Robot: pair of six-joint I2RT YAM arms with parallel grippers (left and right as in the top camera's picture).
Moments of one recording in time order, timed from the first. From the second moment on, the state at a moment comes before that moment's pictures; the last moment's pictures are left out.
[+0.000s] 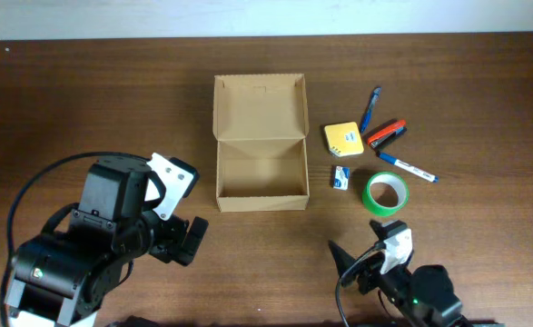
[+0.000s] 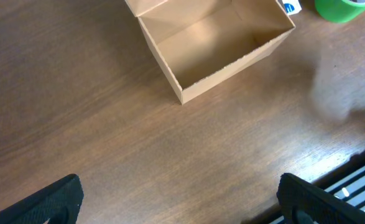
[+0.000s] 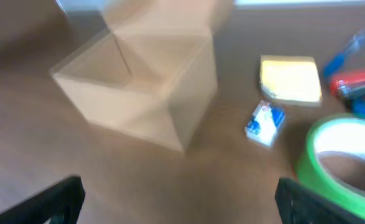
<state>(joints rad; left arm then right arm) -0.33 1.00 1.36 -1.35 0.08 0.16 0.50 0.01 0.19 -0.50 -0.06 0.21</state>
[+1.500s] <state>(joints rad) -0.33 1.00 1.36 -1.35 0.08 0.16 0.43 0.80 0.60 -0.62 0.13 0.43</state>
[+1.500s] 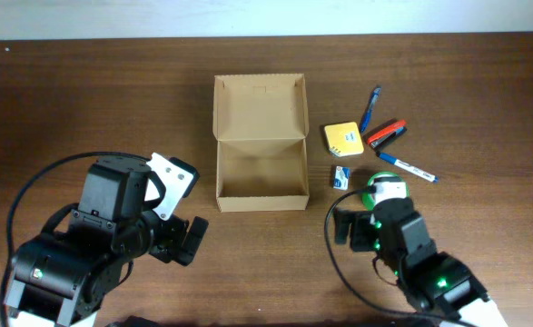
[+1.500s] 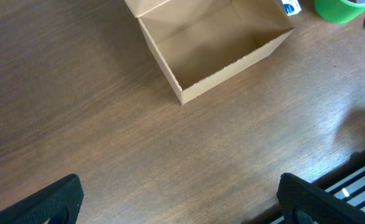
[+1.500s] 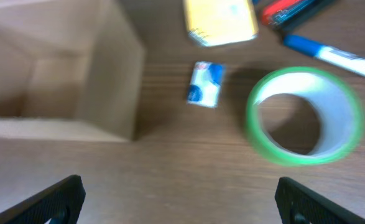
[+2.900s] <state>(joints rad) -0.33 1.00 1.36 -1.35 0.08 0.16 -0.18 1.35 0.76 -0.54 -0.22 0.13</state>
